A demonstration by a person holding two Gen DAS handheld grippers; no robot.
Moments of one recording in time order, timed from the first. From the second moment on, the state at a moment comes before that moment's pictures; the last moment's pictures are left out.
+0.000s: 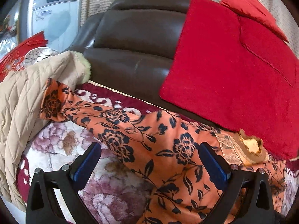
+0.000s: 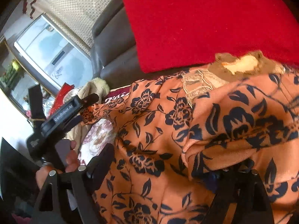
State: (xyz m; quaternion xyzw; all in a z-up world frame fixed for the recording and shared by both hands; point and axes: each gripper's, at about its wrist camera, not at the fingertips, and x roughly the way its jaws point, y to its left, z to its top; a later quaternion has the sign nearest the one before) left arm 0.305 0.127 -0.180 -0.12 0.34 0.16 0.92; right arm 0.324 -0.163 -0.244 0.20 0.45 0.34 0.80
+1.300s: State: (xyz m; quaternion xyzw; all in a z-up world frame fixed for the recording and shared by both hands) left arm 0.288 0.156 -0.179 -0.14 0.35 0.14 0.92; right arm 0.313 -0.238 -0.205 0.27 0.40 0.18 0.86
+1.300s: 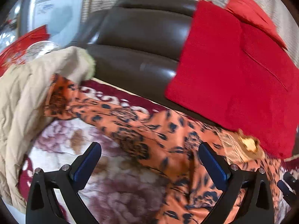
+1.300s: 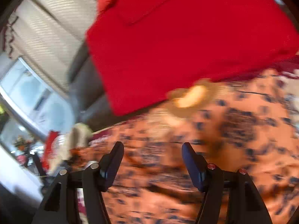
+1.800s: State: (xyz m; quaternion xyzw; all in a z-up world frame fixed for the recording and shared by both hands) left arm 0.319 0.115 -0.222 -0.07 0.43 0.15 0.89; right arm 0.301 -0.280 -0.243 0.24 0.42 0.15 0.86
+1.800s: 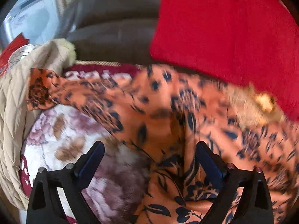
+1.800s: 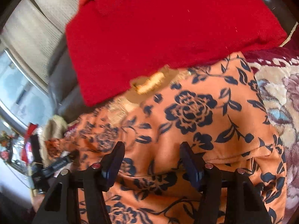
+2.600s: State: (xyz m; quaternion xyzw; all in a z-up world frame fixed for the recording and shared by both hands) left arm 0.314 0.360 -0.262 -0.42 0.34 0.21 0.81; right arm 0.298 -0.278 -0.237 0.24 0.41 0.18 0.86
